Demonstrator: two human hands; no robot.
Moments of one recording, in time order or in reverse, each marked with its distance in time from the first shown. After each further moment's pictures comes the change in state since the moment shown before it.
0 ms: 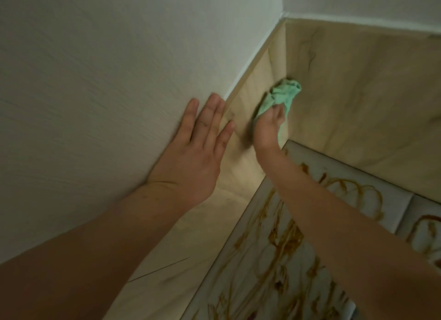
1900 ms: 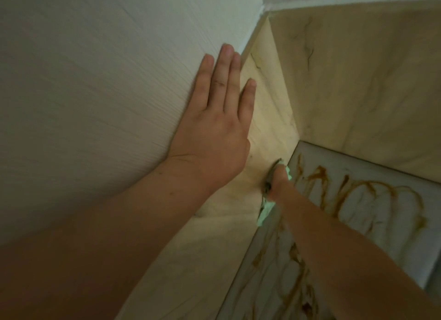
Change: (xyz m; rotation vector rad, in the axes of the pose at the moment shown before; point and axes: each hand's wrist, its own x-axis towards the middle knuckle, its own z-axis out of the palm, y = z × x) left_hand 0.109 -0.001 -0.011 -0.026 0.102 -0.006; right_hand 0.093 0.182 -0.026 0.288 0.038 0.789
